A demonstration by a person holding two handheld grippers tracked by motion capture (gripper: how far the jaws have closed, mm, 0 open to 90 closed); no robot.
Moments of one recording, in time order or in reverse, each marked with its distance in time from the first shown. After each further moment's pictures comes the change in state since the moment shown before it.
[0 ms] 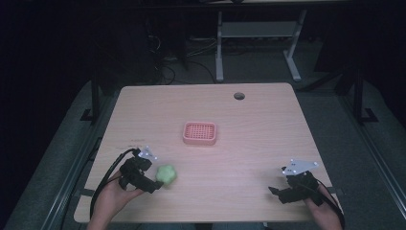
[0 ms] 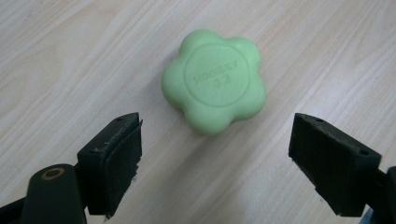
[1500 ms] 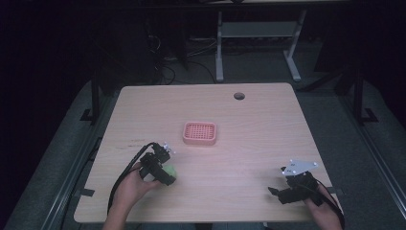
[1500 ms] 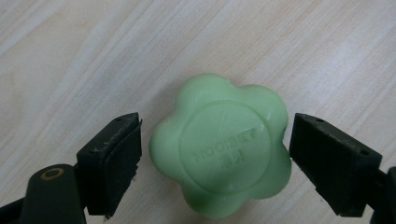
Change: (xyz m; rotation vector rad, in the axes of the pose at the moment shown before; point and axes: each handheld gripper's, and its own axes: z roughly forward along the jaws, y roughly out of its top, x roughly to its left) left arm 0.000 0.041 0.046 0.161 0.025 -0.012; right arm 0.002 0.001 -0.001 -0.004 0.009 -0.009
